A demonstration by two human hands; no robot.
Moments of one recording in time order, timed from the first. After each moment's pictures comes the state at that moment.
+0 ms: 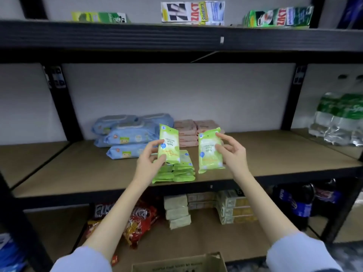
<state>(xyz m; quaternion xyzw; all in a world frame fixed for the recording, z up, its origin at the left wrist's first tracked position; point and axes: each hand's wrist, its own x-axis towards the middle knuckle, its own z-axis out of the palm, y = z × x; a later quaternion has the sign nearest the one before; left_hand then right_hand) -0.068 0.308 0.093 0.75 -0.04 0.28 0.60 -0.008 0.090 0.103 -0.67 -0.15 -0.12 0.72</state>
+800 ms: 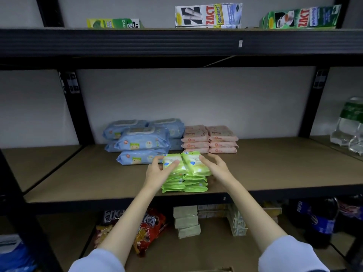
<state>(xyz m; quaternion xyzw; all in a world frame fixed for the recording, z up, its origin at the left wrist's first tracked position) -0.030 0.332 0.076 0.82 0.15 0.19 0.52 0.040 0.152 0.077 -0.77 -0.09 0.06 0.63</state>
